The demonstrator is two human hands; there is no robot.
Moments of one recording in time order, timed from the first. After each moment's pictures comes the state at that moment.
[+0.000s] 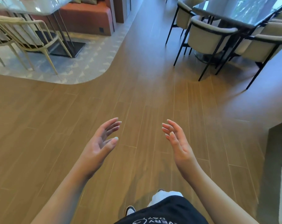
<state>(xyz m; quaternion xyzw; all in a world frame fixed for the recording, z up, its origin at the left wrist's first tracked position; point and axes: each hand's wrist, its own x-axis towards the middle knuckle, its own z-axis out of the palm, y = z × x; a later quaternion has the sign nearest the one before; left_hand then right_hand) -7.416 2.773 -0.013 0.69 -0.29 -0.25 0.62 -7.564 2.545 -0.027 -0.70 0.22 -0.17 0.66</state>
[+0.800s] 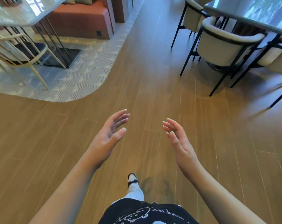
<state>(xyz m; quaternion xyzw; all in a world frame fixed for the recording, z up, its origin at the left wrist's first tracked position) -7.082 2.424 -0.018 0.70 -0.29 -0.26 0.60 -7.237 2.217 -0.042 -0.69 0.19 -0.14 0.68</state>
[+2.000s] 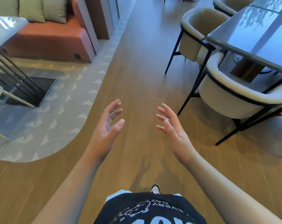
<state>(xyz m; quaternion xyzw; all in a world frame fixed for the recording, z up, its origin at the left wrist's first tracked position) -6.501 1.936 -0.011 0.68 -0.26 -0.20 0.66 -6.635 1.749 -0.021 -0.73 0.19 -0.13 0.65</state>
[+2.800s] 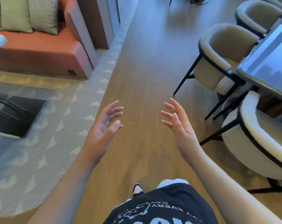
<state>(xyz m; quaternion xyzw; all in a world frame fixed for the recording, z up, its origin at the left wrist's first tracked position) -6.062 1.738 -0.023 0.67 -0.27 -0.22 0.66 -6.197 1.526 -0.030 -0.71 0.21 -0.19 0.64</state>
